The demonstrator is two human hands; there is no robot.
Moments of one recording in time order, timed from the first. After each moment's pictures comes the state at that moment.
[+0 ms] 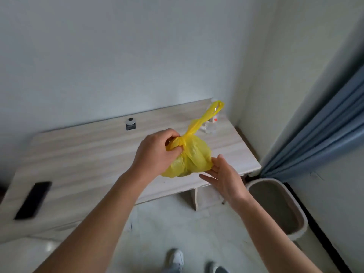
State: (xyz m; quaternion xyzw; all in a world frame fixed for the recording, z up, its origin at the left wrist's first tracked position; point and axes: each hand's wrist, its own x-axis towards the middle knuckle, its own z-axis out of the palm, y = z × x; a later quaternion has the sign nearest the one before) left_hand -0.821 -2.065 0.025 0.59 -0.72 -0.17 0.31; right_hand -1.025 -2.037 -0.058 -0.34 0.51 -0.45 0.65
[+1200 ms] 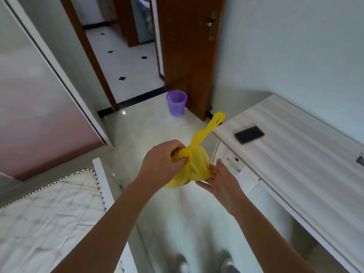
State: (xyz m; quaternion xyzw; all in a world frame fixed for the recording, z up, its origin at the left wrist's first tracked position) left_hand -0.450 -1.576 -0.011 0.90 -0.26 -0.01 0.35; right_hand -0.536 -1.751 -0.069 -0.46 0.30 0.05 0.84
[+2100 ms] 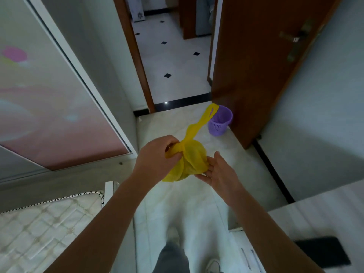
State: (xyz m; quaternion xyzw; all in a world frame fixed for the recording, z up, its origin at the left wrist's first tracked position) left_hand -0.073 -1.619 -0.020 0.95 -0.09 0.04 0.30; right_hand -0.088 -1.816 -0.088 -0.47 0.20 0.21 0.83
